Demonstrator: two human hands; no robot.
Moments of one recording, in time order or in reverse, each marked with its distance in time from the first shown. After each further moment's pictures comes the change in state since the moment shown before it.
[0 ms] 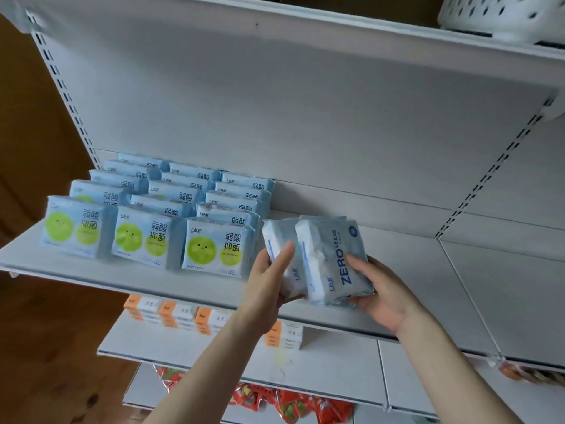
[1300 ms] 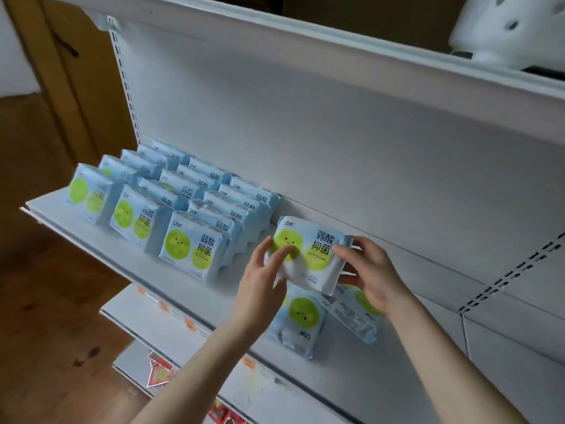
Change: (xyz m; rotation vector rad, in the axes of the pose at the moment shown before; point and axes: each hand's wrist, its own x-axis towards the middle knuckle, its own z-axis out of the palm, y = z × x) left_hand 0.064 -0.049 0.039 1.141 0.495 0.597; right_hand 0.099 -0.075 -0.048 -0.437 -0.148 -0.124
